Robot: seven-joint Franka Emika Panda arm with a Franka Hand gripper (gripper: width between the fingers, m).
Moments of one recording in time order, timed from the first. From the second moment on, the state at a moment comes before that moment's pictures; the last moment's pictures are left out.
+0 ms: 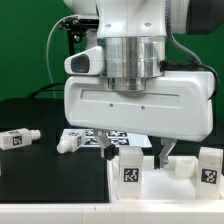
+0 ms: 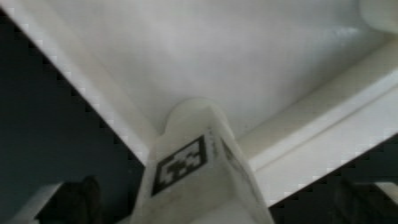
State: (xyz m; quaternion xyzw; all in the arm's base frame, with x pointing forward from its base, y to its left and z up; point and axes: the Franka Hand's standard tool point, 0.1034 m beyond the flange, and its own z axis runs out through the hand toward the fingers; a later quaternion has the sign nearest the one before) arm 0.632 0.004 0.075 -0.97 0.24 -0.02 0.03
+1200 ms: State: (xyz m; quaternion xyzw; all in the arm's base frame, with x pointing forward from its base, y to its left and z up) arm 0.634 0.006 0.071 -0.81 0.59 -0.02 0.03
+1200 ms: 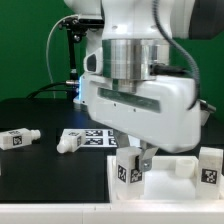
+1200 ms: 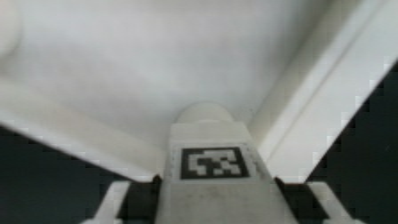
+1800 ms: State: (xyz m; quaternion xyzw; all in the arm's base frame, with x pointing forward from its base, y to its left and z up) arm 0.634 0.004 0.071 -0.71 0.70 -0.01 0.06
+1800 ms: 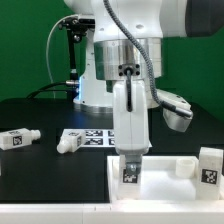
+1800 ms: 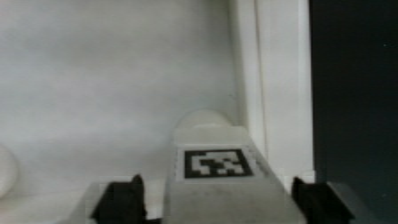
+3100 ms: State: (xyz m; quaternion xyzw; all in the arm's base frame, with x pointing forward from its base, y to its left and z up) arm 0.630 0.004 0.067 -0.99 0.13 -0.05 0.01
